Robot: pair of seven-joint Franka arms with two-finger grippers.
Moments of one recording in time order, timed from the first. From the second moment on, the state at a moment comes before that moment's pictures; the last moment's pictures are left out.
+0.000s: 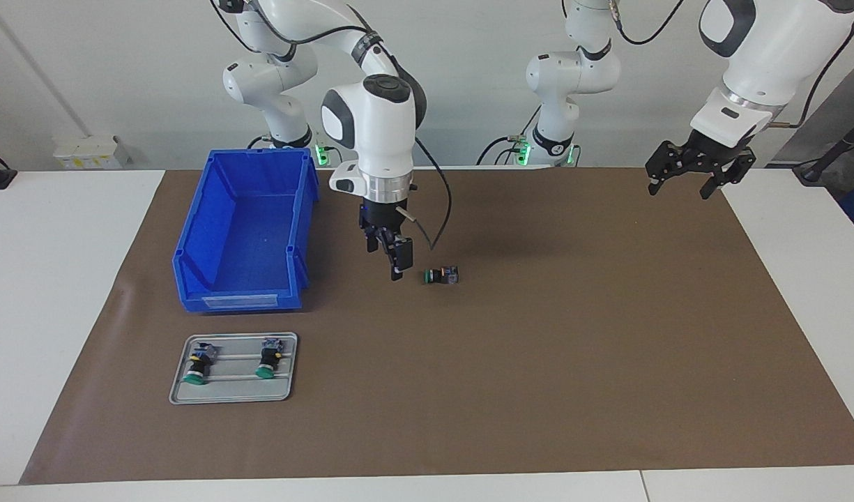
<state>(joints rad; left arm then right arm) -0.04 -0.03 0.02 -1.62 -0.02 1.61 0.15 0.58 0.20 -0.12 -1.74 -0.18 2.13 1.51</state>
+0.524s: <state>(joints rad) -0.04 -0.03 0.02 -1.62 -0.02 1.61 0.15 0.33 0.04 -0.13 -1.74 -0.08 1.94 0.83</state>
